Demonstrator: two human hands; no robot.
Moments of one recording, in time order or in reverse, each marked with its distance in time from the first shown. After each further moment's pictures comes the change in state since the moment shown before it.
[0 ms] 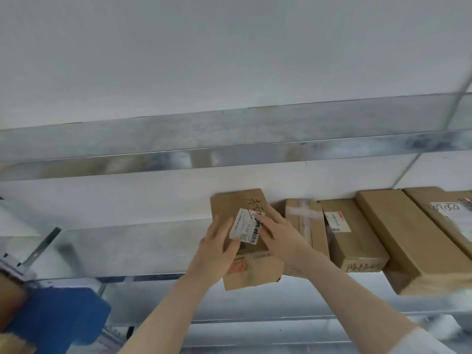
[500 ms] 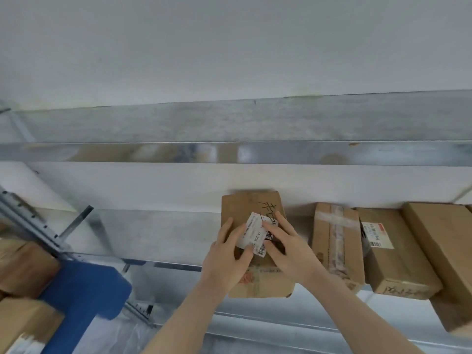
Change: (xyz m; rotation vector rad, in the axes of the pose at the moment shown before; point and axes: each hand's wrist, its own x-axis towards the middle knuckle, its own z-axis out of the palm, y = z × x) left_hand 0.000 -0.027 0.014 0.083 0.197 -0.047; right_hand 0.003 -0.014 0.031 0.245 -0.014 -0.102
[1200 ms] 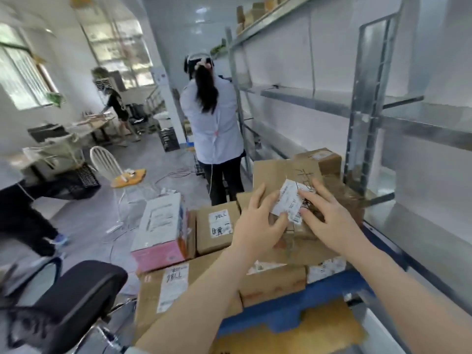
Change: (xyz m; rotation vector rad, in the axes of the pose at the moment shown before) left_hand -0.368 -0.161 -0.349 0.321 0.826 -0.594; right_hand -0.070 -0.446 0.275 0.285 -0.510 -0.885
